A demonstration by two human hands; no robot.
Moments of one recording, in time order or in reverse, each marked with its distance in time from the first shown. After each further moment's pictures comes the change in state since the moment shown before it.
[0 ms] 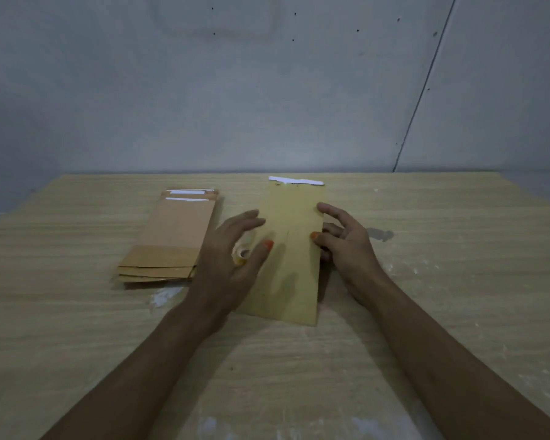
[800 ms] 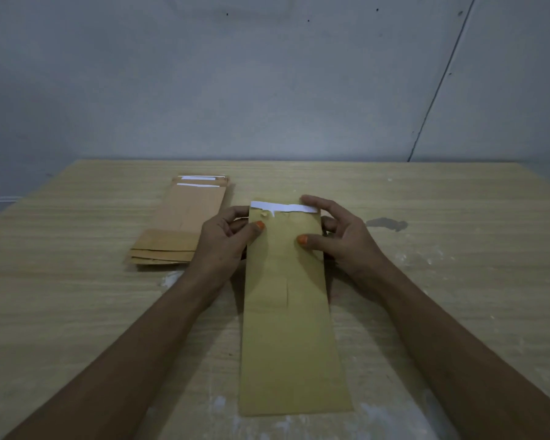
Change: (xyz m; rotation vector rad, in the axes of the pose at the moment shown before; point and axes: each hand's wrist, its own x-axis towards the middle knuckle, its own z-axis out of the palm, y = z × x) left_hand 0.009 0.004 -0.007 -0.605 -0.005 -0.549; right_hand -0.017 -0.005 0.003 -0.062 -0.333 -0.050
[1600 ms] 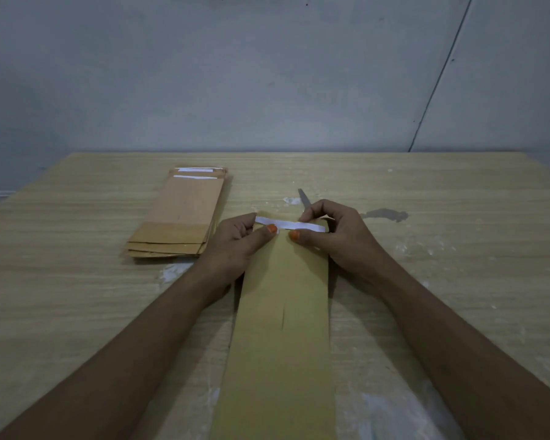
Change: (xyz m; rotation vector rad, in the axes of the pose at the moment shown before) left_hand -0.004 -0.011 0.002 0.073 -0.211 -0.058; right_hand -0.001 0.004 0.002 -0.233 0.038 -0.038
